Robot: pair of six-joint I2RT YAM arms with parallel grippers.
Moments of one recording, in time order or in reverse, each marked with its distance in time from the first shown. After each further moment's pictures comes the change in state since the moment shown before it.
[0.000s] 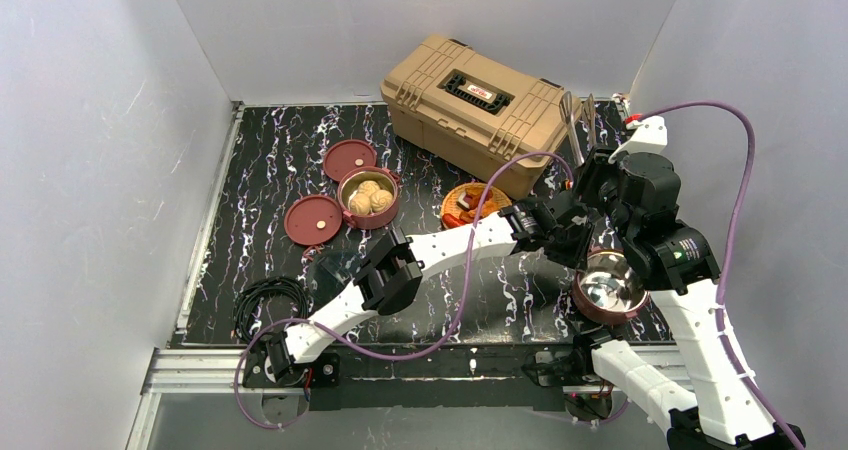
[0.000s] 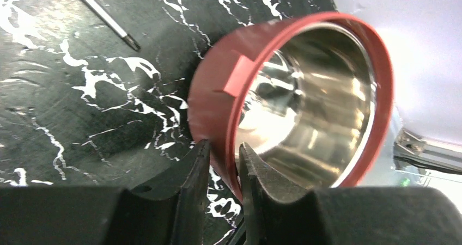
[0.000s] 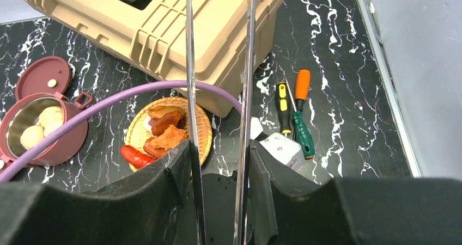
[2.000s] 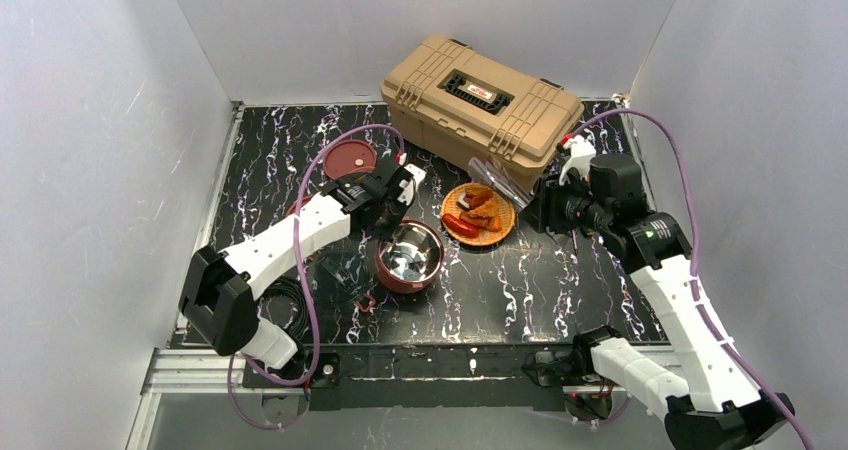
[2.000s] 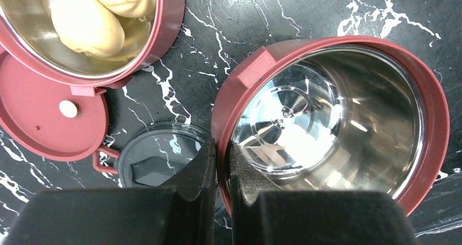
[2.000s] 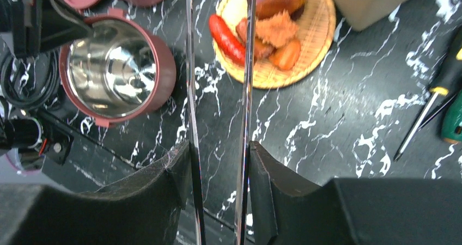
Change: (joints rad) left arm 0.460 -1.028 -1.116 -0.276 -0.335 0.554; right arm 0.001 0.094 -0.089 -0.116 -0.585 -0.078
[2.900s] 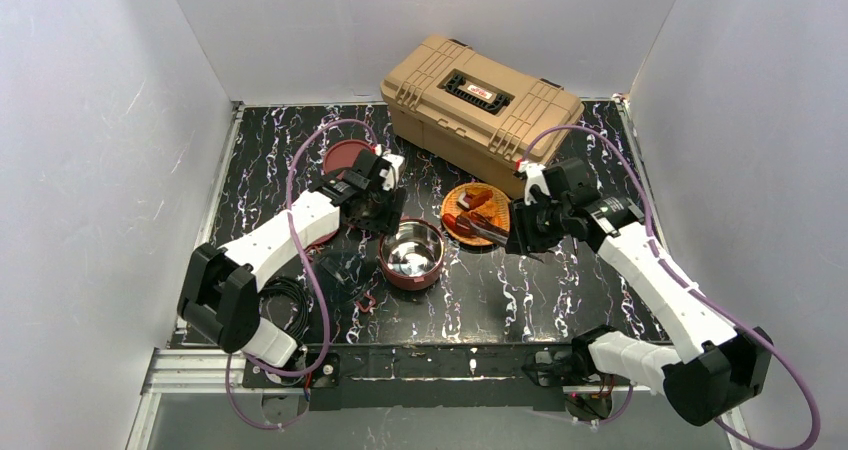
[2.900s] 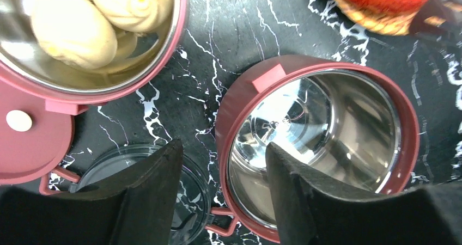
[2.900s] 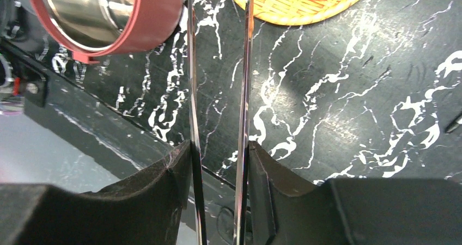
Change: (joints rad) left arm 0.129 0.019 -0.071 0.150 0.129 -0.116; right arm 0.100 0.172 -0.048 -0.114 -0.007 -0.048
